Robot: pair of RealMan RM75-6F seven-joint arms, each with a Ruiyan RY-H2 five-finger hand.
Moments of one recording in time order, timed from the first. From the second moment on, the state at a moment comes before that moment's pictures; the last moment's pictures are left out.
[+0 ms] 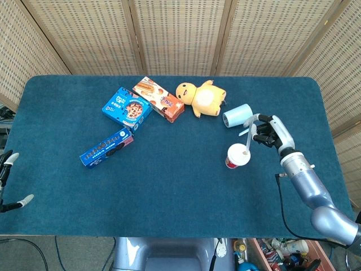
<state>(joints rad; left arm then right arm) -0.08 -1.09 -0.04 -1.51 1.52 1.50 -0.20 0.59 -1.00 0.59 -1.85 -0.57 0.62 0.42</state>
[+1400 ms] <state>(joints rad) -0.08 -1.10 -0.04 -1.50 1.52 1.50 -0.20 0.65 -1.03 0.49 -1.83 -0.62 0.66 0.46</state>
